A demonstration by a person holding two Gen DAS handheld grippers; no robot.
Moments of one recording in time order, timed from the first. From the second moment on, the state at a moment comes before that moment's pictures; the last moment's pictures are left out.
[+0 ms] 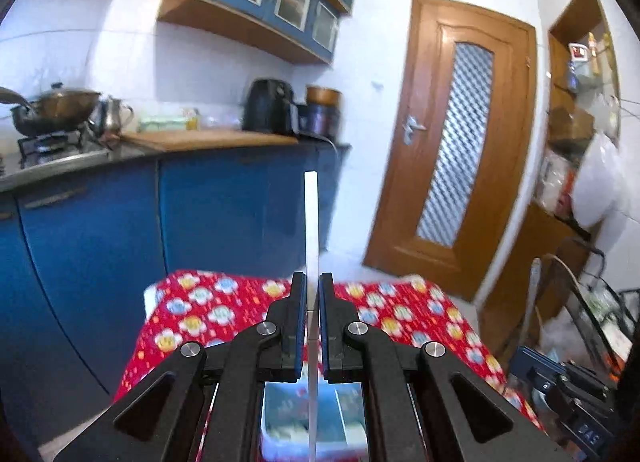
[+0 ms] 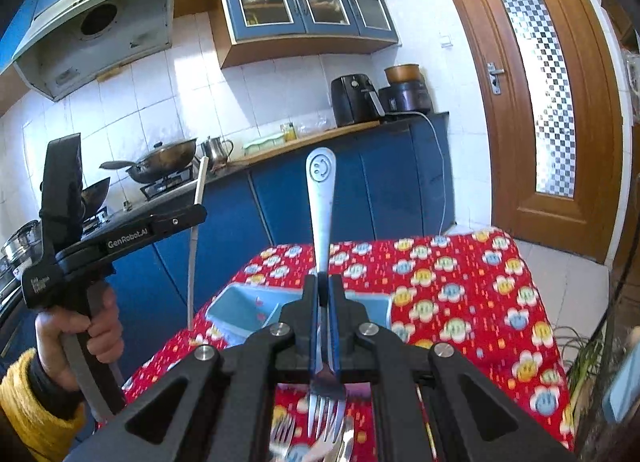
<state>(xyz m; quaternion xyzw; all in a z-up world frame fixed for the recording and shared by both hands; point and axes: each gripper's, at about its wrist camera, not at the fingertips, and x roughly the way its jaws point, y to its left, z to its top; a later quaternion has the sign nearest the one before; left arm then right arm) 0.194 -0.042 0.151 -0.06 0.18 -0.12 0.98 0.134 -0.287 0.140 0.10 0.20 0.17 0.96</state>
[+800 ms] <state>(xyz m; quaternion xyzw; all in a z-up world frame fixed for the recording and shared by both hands) 0.207 -0.058 0.073 -0.04 0.12 -0.10 0.99 0.192 -0.270 0.093 0.08 0.18 0.18 0.96</state>
